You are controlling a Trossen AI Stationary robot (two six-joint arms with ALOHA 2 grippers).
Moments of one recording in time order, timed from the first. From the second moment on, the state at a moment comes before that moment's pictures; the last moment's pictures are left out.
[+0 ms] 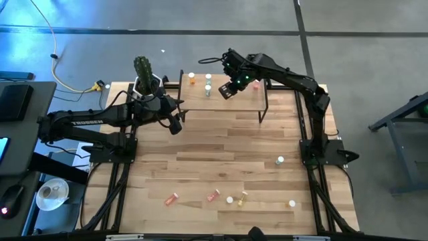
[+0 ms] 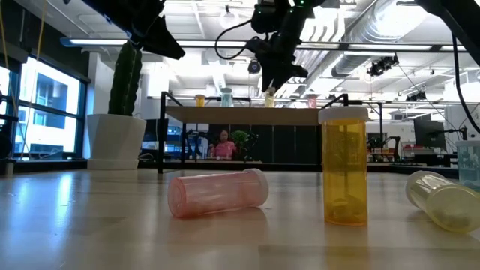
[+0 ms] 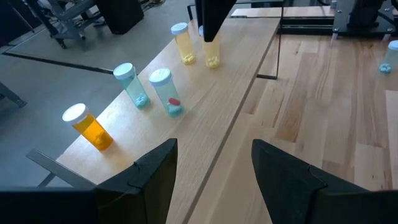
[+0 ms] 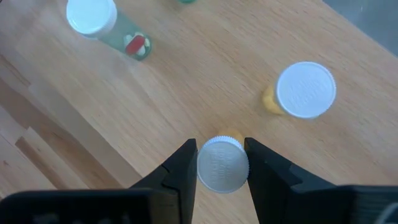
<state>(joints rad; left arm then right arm) 0.31 0.97 0.78 -0.27 -0.35 0.08 -0.51 1.97 2.02 -1.19 -0.03 0.34</state>
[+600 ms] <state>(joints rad) 0.31 0.97 0.78 -0.27 -0.35 0.08 -0.51 1.97 2.02 -1.19 -0.03 0.33</state>
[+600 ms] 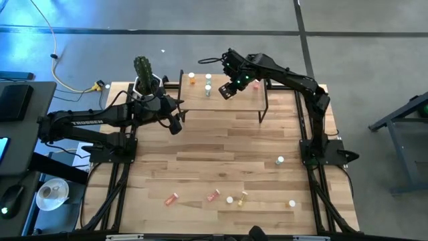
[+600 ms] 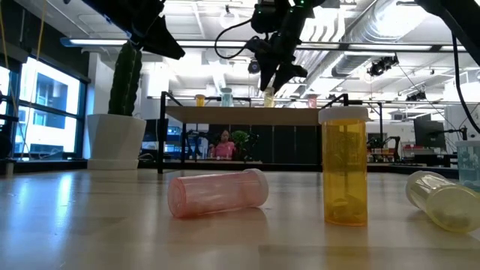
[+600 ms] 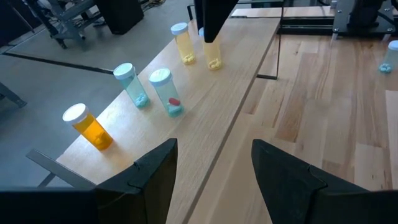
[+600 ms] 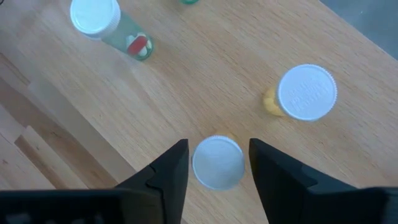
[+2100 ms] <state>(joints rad) -0.08 1.29 0.78 0.06 -0.15 -0.12 -0.25 1.85 2.30 -1.43 0.21 0.11</state>
